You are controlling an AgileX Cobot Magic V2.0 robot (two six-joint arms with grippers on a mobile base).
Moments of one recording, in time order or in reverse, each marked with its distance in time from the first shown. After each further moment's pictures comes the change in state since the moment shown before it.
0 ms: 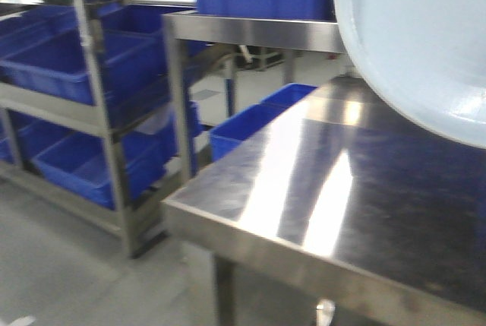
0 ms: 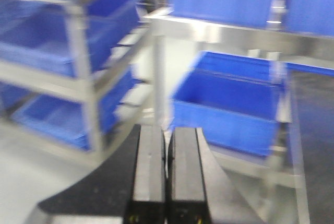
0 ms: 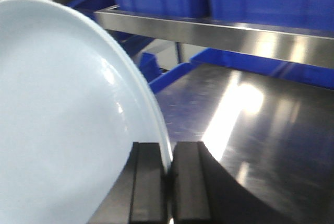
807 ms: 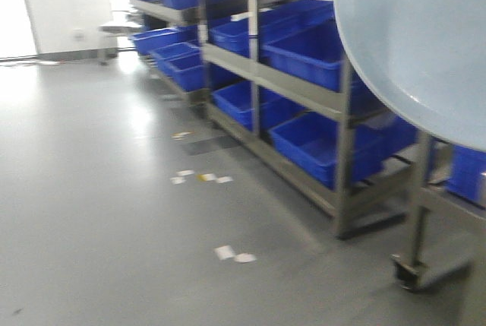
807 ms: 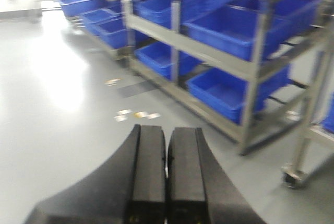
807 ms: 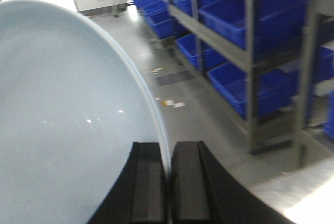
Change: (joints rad) left arm 0.000 0.000 0.000 0.000 0.000 0.000; right arm 0.000 0.000 0.000 0.000 0.005 0.000
